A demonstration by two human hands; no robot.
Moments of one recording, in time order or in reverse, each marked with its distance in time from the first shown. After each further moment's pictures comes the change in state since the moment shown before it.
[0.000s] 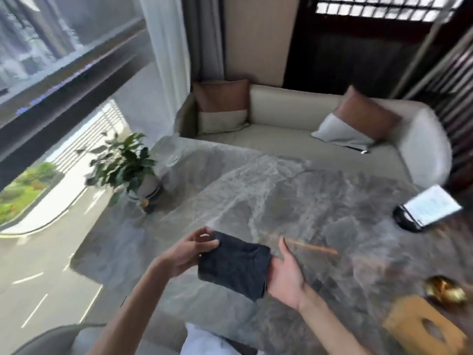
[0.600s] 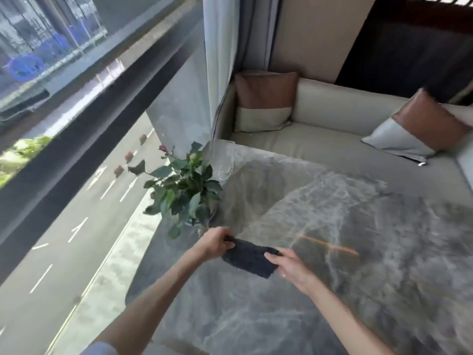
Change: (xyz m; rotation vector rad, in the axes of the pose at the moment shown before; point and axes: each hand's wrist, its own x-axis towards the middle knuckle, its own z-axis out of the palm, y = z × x) left_hand 0.099 0.084 -0.270 1.139 0.197 0.071; right_hand 0.297 0.024 0.091 -0.774 0.430 -0.056
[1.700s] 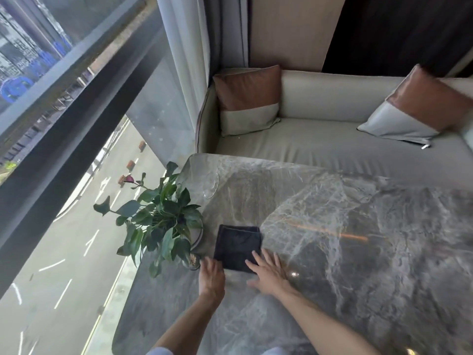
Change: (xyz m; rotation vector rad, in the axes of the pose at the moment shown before) left_hand 0.068 -0.016 0.095 1.120 -0.171 -0.163; right_hand 0.128 0.043 -0.023 -1.453 -0.032 -0.190
